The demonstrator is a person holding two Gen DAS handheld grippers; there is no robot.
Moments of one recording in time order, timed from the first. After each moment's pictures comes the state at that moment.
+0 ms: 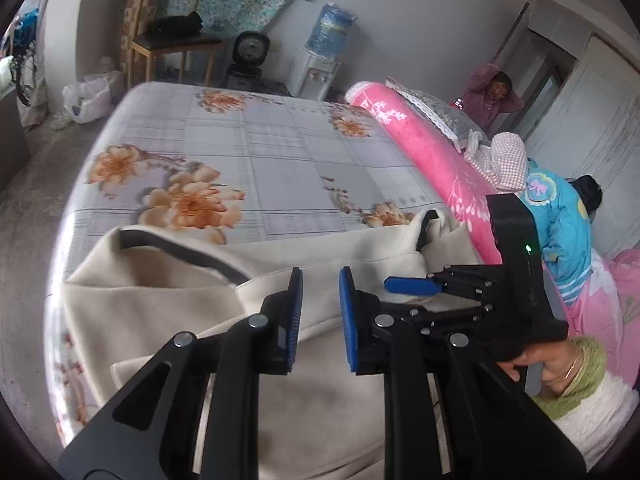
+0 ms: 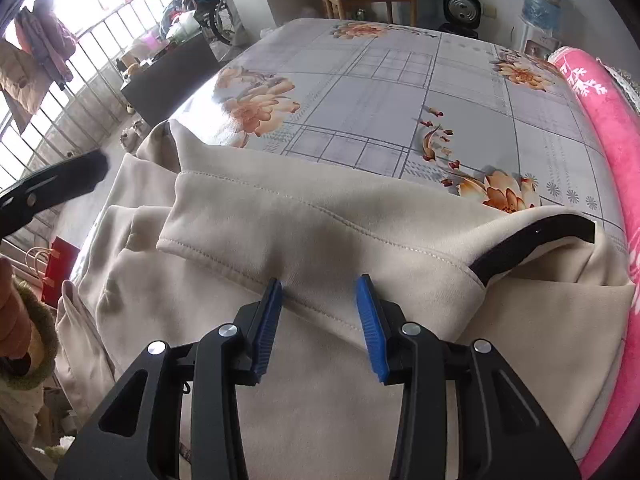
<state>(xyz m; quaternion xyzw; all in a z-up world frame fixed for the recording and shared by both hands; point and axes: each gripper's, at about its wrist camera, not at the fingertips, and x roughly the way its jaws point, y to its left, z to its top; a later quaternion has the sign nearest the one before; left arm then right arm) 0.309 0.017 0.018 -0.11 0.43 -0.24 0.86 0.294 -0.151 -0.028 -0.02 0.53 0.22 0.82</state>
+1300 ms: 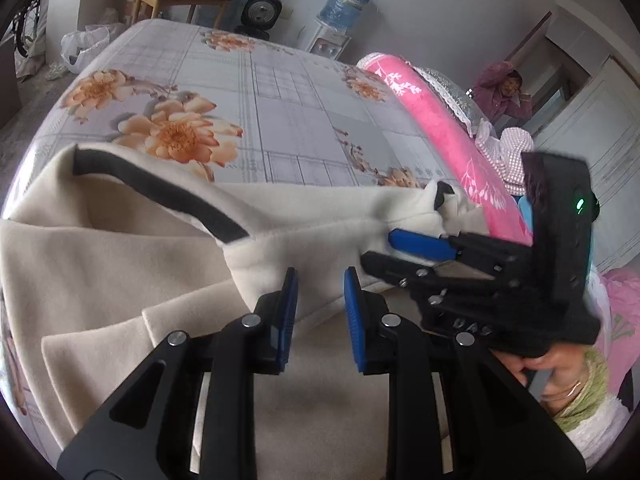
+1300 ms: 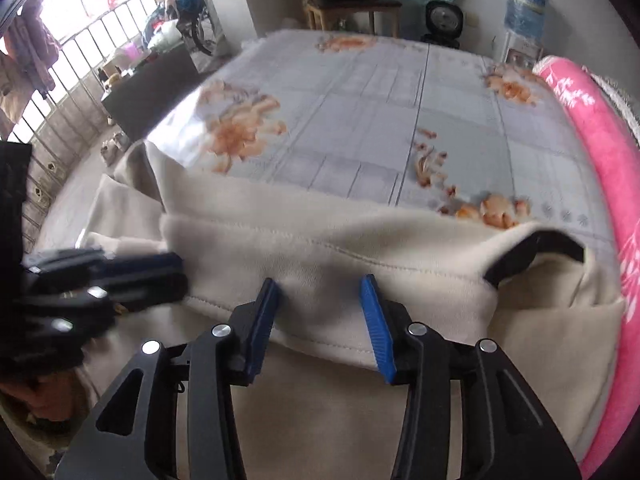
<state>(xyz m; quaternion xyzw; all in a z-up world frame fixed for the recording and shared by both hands) 0.316 0.018 -0.040 -0.15 0.46 -0.23 0.85 0.306 -0.131 -0.036 -0.02 0.50 0.17 0.85</state>
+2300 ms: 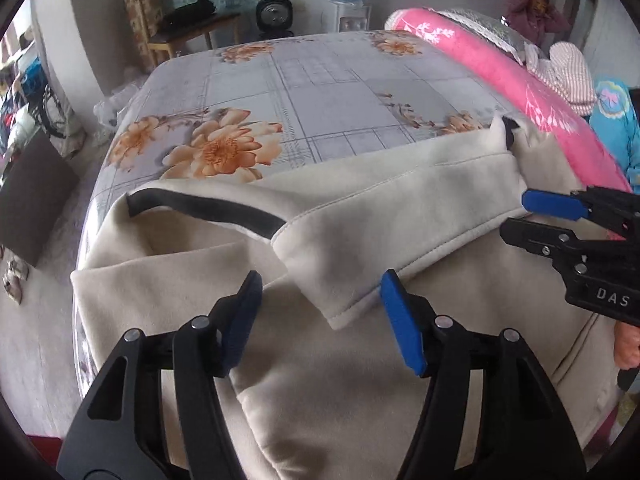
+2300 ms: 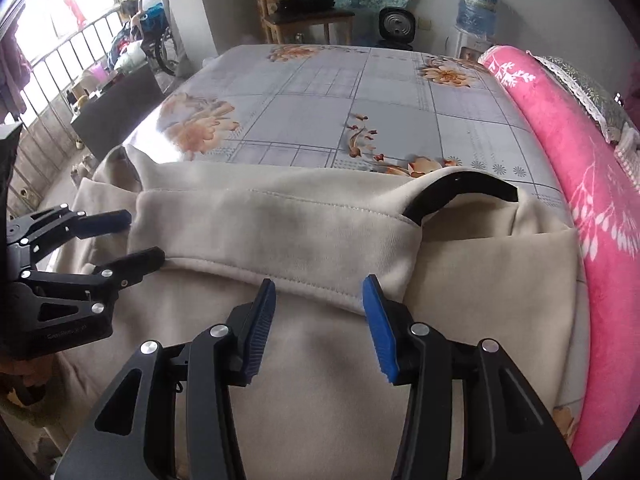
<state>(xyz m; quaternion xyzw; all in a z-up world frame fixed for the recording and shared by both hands) 0.303 -0.003 -0.035 0.05 0.48 -0.13 0.87 0.264 -0.164 -0.015 -0.01 0.49 0.11 0.86</state>
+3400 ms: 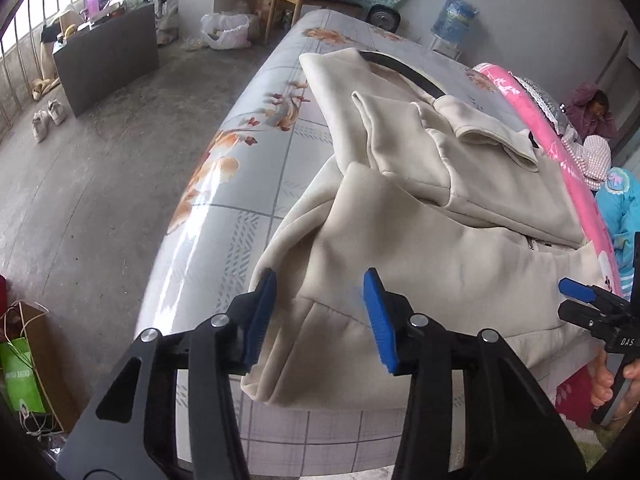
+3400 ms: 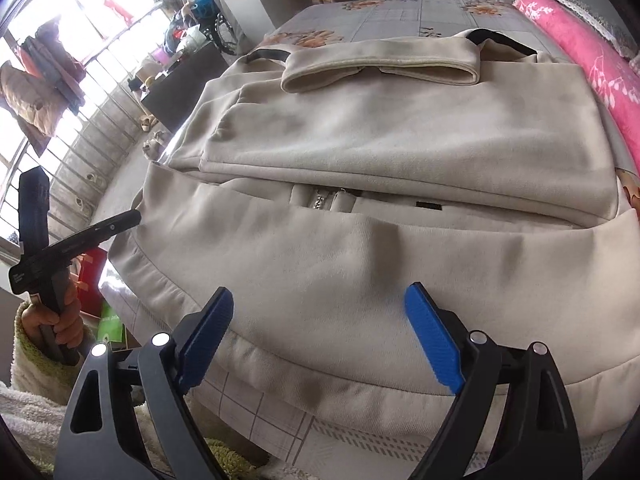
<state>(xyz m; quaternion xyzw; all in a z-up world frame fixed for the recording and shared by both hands) 0.098 0.147 -0.054 -0.13 0.49 -0.02 0.86 0.094 -0.153 -0.034 0.05 0.53 0.21 0.82</state>
